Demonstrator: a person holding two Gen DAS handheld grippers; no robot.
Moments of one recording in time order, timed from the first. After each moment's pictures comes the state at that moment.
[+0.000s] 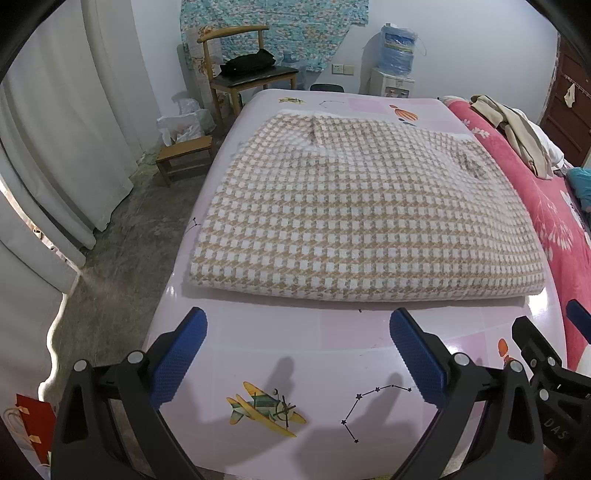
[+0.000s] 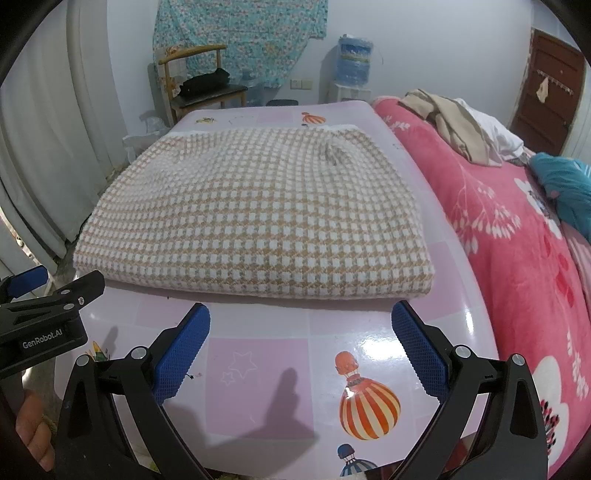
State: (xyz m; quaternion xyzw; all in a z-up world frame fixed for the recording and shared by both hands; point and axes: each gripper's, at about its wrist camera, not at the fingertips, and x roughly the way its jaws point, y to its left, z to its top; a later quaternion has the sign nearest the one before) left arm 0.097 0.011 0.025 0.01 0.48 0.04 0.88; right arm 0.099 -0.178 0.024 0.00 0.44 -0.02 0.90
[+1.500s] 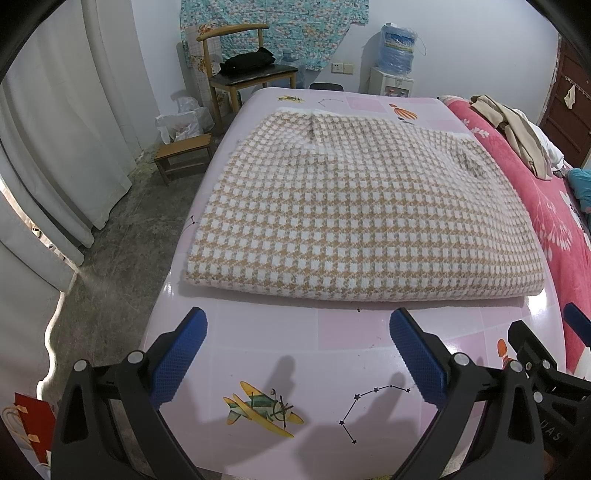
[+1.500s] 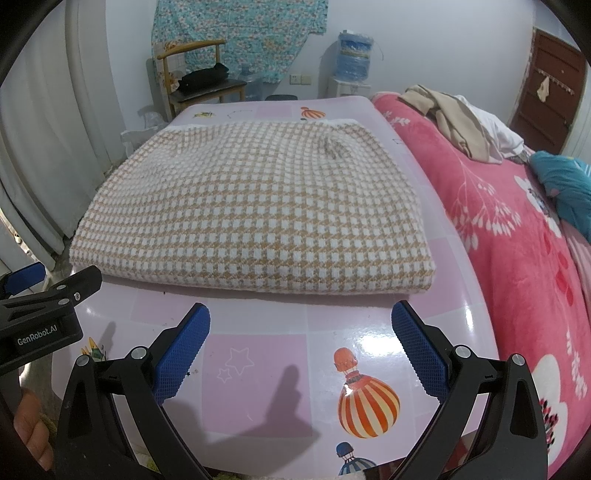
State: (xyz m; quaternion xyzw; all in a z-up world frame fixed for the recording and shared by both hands) left arm 0.098 0.011 0.022 0.01 0.48 0.03 0.88; right arm 0.100 -0.183 0.020 0.00 0.45 -0.02 0.90
